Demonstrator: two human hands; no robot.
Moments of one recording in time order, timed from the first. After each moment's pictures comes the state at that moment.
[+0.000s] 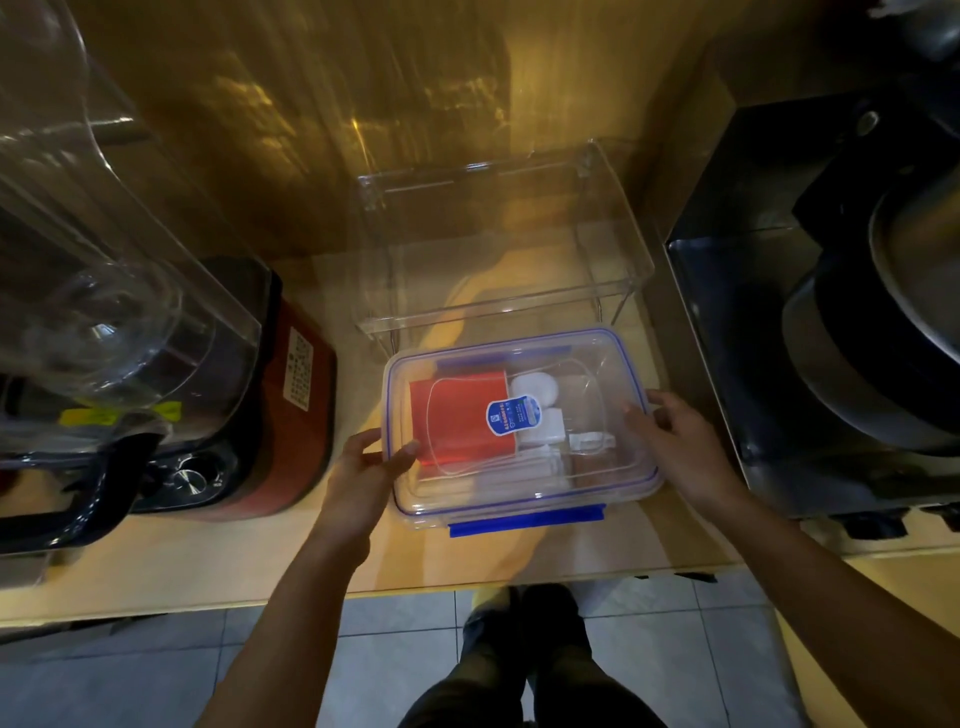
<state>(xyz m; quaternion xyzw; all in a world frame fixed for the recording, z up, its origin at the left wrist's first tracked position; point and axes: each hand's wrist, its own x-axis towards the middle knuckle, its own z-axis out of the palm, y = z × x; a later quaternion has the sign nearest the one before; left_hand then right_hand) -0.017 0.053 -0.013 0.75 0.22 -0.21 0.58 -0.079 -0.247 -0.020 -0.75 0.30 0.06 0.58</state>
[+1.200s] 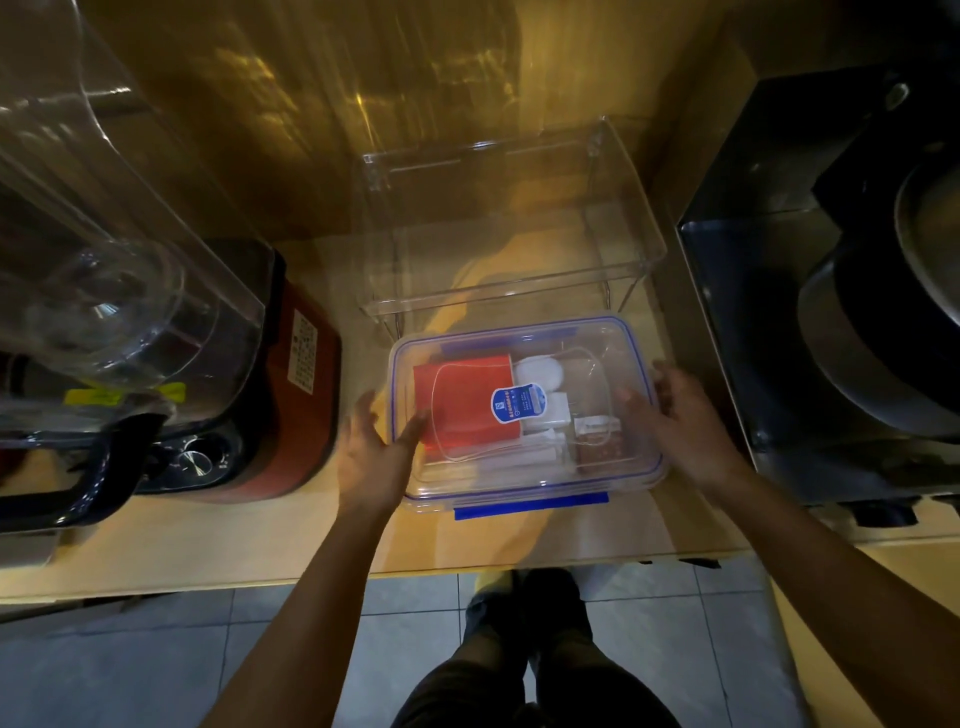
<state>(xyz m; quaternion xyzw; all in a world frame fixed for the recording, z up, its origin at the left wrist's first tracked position) -0.015 0.044 -0.021 0.88 0.15 -0.11 0.43 -0.071 -0.249 -0.027 -0.81 0.27 0.07 0.51</state>
